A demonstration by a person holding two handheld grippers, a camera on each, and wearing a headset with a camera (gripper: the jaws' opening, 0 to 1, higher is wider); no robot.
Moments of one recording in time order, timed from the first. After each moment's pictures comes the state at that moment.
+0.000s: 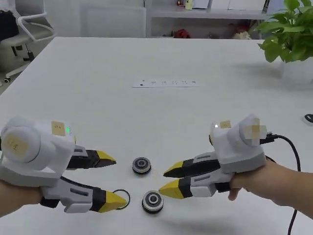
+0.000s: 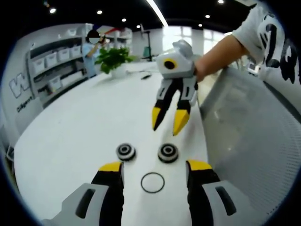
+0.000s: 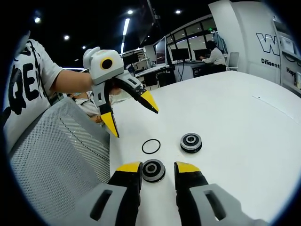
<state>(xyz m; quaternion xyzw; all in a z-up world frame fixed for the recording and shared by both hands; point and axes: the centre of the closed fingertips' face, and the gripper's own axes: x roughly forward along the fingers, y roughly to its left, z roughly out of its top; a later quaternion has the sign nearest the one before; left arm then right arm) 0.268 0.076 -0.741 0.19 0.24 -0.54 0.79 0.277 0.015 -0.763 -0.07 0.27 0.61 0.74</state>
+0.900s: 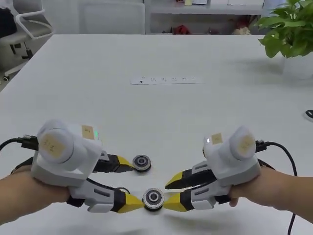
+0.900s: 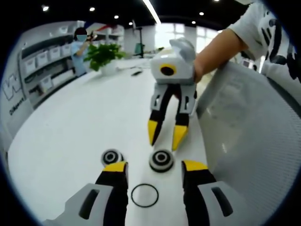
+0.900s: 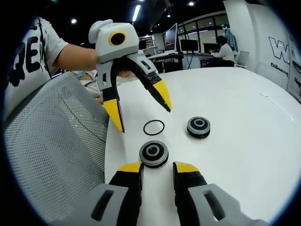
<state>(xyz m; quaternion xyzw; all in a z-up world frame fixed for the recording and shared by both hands) 0.268 0.045 -0.763 0.19 0.25 -0.57 0.76 0.265 0.012 -0.799 -0.14 0.28 0.62 0.72</state>
